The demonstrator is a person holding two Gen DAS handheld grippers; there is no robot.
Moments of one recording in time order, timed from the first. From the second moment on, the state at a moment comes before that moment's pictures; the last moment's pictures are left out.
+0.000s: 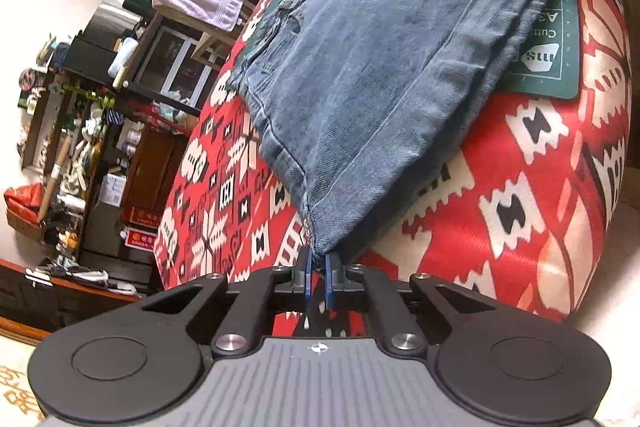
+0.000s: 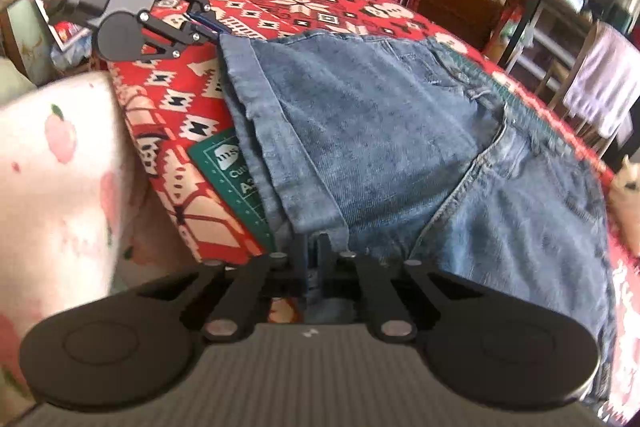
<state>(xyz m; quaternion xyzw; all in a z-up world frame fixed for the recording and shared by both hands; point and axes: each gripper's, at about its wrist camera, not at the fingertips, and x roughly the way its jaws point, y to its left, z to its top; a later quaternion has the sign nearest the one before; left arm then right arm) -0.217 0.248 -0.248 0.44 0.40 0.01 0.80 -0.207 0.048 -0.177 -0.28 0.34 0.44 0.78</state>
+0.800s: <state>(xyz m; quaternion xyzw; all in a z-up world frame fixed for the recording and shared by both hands) -0.213 0.255 -0.244 0.41 0.42 0.03 0.81 -0.194 0.036 -0.174 -0.22 0.39 0.46 0.76</state>
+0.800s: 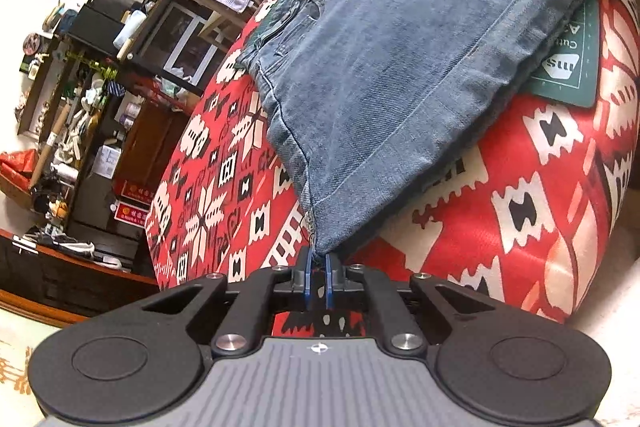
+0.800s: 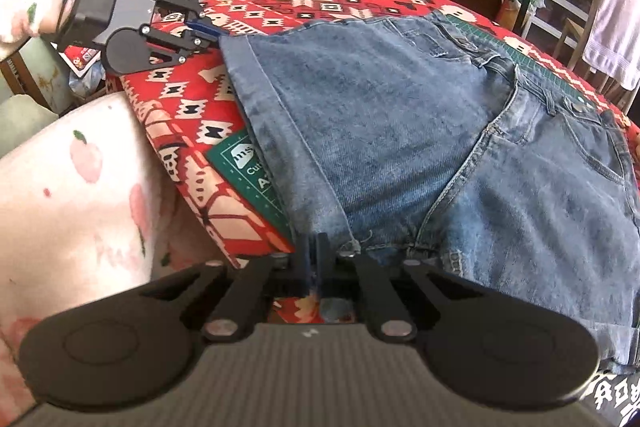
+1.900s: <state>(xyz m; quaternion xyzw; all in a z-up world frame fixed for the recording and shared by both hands) -0.212 0.118 -0.228 0.46 0.32 -0.20 0.81 -0.190 0.058 -0.175 -0.21 0.35 0.48 0.78</state>
